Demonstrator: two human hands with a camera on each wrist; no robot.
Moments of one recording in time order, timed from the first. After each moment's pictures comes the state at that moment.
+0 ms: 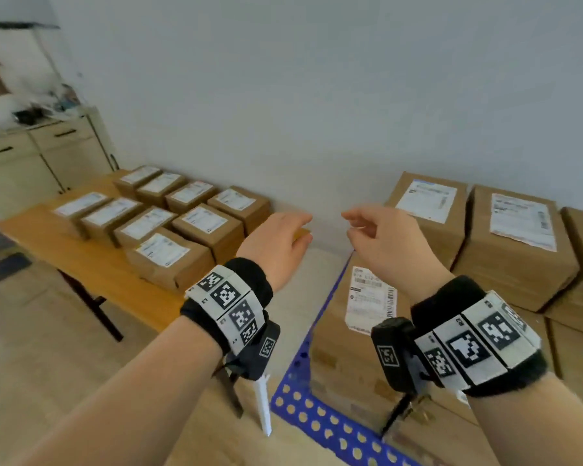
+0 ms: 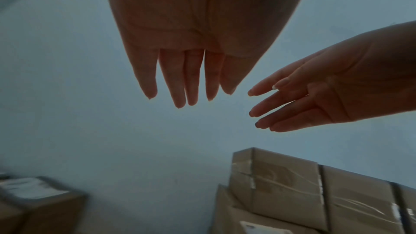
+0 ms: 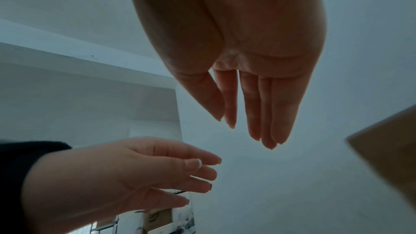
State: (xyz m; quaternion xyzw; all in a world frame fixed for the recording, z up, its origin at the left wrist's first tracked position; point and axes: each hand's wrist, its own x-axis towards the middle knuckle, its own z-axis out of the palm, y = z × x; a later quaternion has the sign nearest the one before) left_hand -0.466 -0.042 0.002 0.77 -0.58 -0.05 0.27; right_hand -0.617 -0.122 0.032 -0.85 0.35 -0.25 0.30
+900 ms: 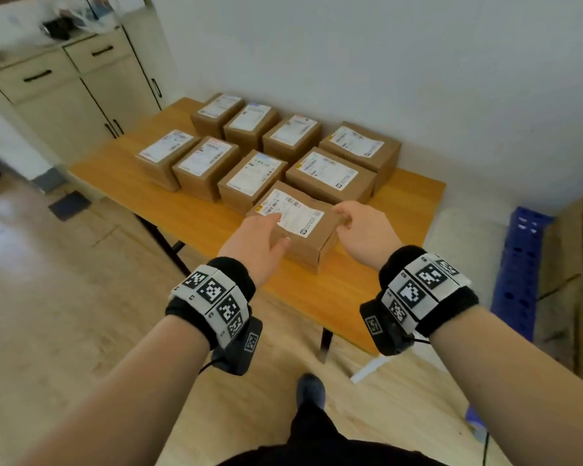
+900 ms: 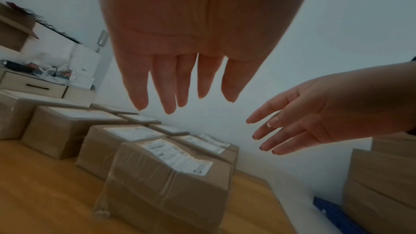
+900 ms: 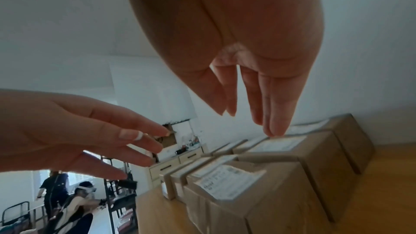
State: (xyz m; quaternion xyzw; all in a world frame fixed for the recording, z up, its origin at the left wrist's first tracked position) left_hand -0.149 0.098 -0.100 0.86 -0.43 -0.18 0.18; right_hand -0.273 -0.038 -0.099 -0.86 0.37 -0.07 0.34
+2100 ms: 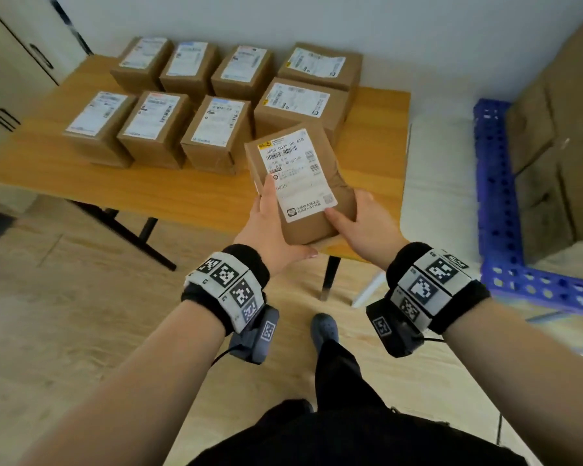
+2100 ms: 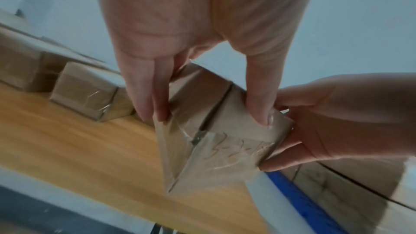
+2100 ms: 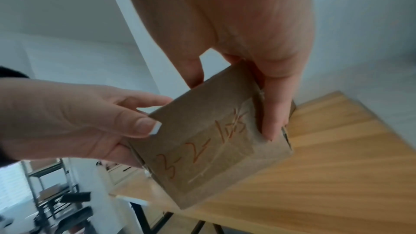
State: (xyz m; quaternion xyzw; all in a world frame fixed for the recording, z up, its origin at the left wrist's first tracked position) left_hand -0.131 0.132 -0.167 0.77 -0.50 -0.29 0.27; right_hand -0.283 0.059 -0.154 -0.74 0.52 -0.12 0.40
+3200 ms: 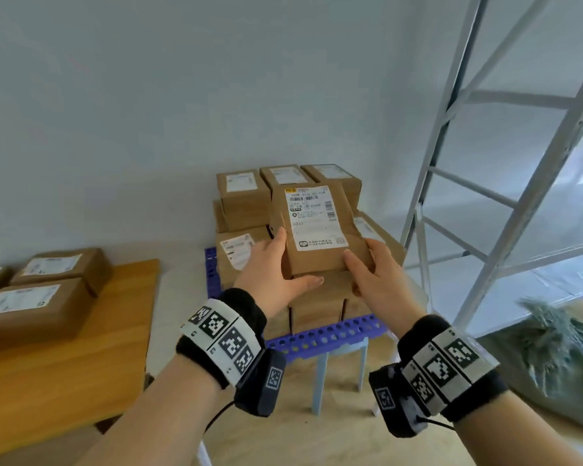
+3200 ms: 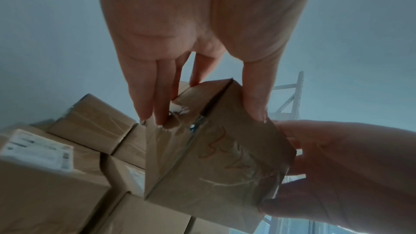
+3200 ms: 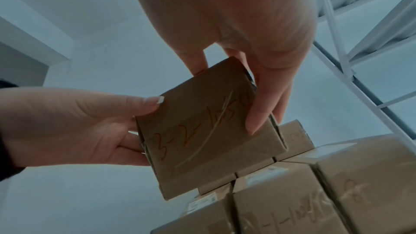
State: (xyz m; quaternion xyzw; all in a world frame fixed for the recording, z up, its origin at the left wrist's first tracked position) left_hand -0.568 0.082 -0.008 0.51 -0.77 -0.25 0.30; right_hand -0.742 0.130 -0.009 -0.54 0.65 -0.46 0.25
